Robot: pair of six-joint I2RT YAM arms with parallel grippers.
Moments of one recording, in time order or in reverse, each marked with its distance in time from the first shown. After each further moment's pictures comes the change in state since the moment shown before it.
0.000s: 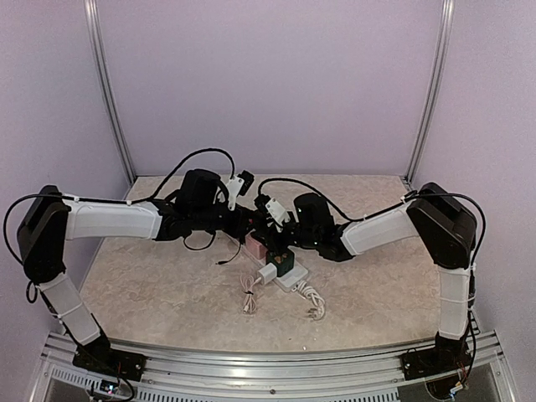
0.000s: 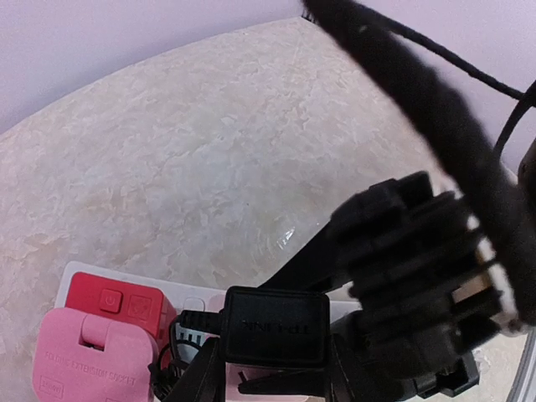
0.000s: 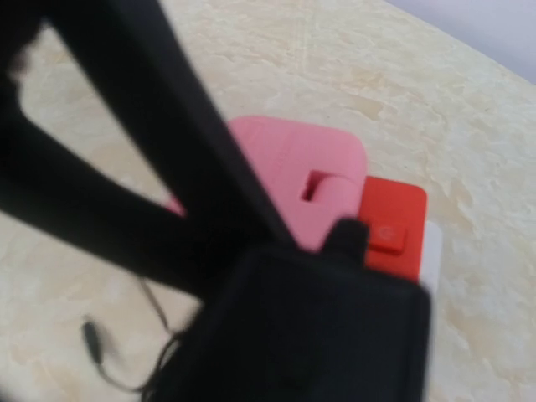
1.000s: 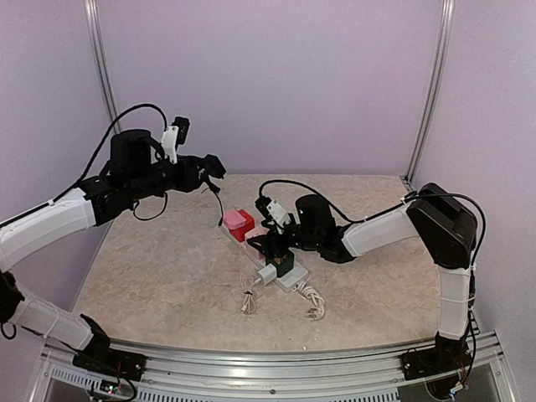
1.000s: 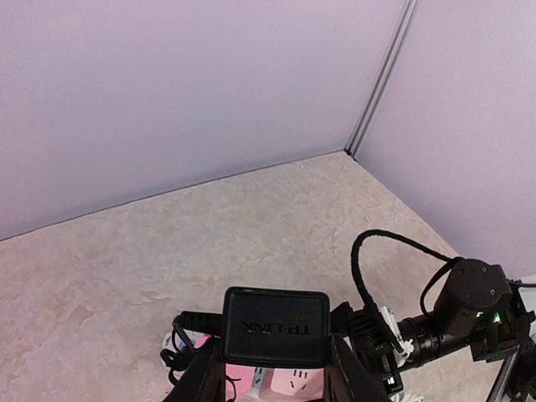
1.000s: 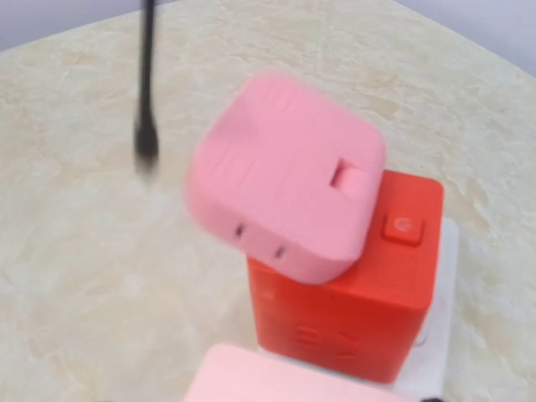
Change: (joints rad) left arm 0.147 -0.388 0.004 -0.129 -0.042 -0.090; right arm 0.000 -0.003 -0.022 0.029 -0.032 0.008
